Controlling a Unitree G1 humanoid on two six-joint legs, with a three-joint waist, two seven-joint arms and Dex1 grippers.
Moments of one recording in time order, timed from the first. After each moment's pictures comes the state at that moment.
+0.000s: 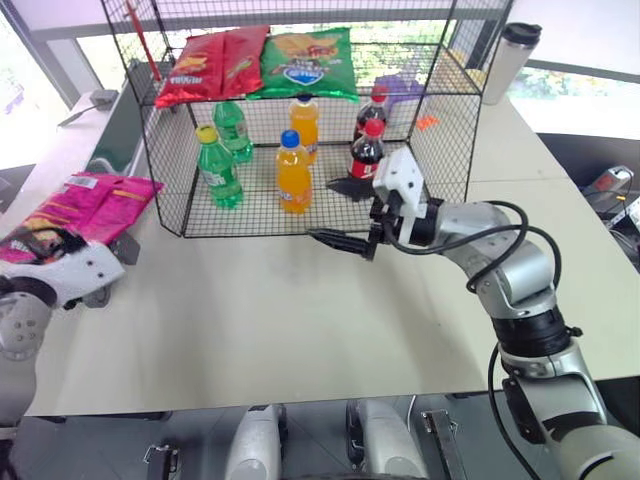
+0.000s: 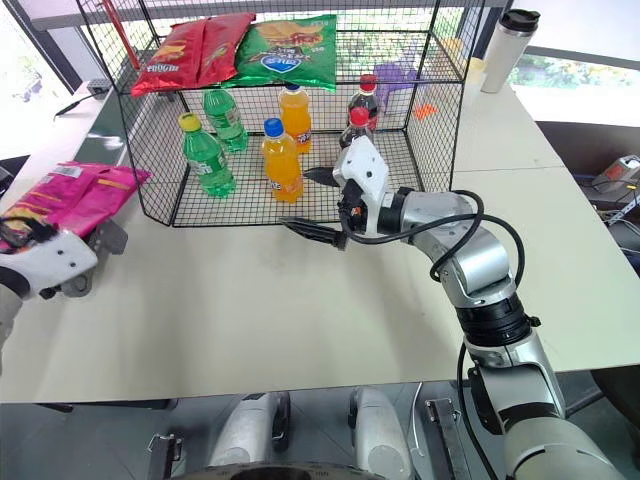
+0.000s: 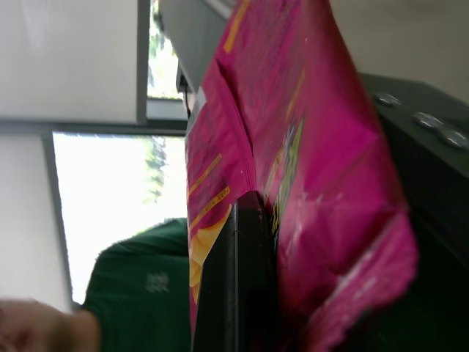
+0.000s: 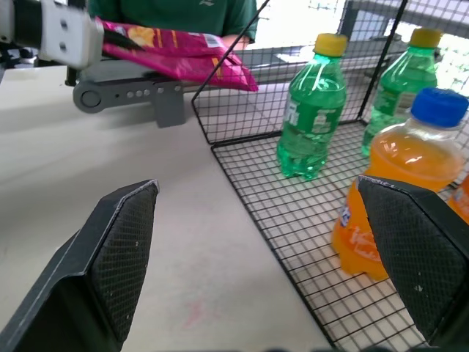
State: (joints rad) left arm 0.03 0.86 0.47 -0.29 0.38 0.35 -0.50; right arm -0.67 -0.48 0.12 -0.19 0.44 0.56 0.85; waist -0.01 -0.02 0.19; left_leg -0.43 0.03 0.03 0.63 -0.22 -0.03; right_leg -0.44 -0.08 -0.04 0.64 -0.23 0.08
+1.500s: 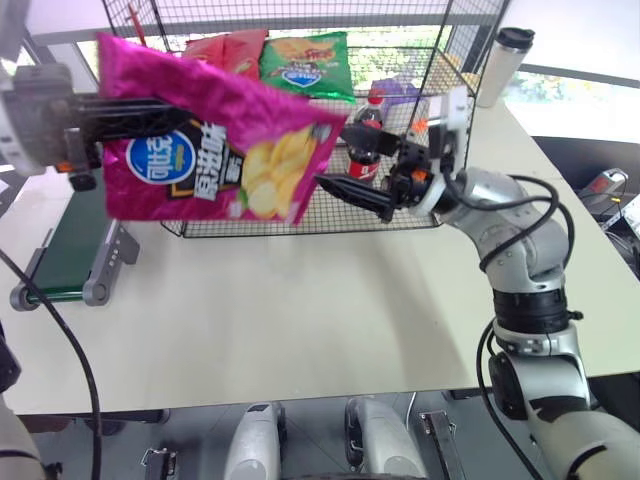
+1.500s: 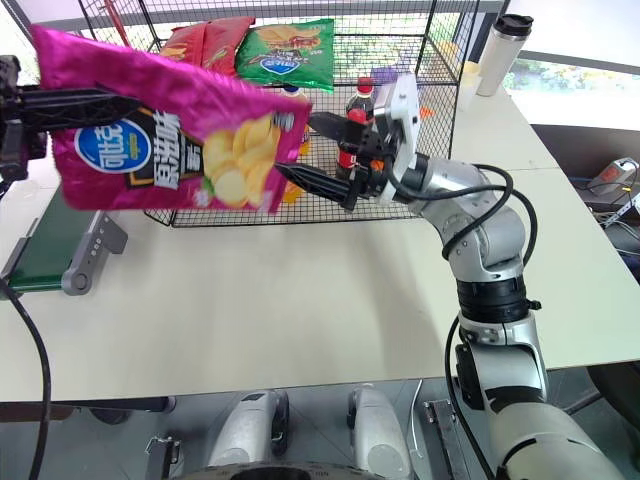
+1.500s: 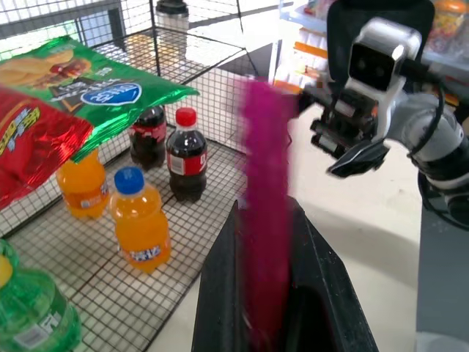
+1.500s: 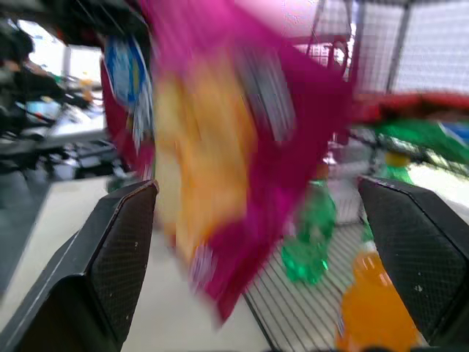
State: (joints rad) left arm -0.94 1.08 0.36 -0.19 -0.93 1.31 -1.00; right arm -0.82 -0.39 -0.02 -0.10 0.67 0.54 0.95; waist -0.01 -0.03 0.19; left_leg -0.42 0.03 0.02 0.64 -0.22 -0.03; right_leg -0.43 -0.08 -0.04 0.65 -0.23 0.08
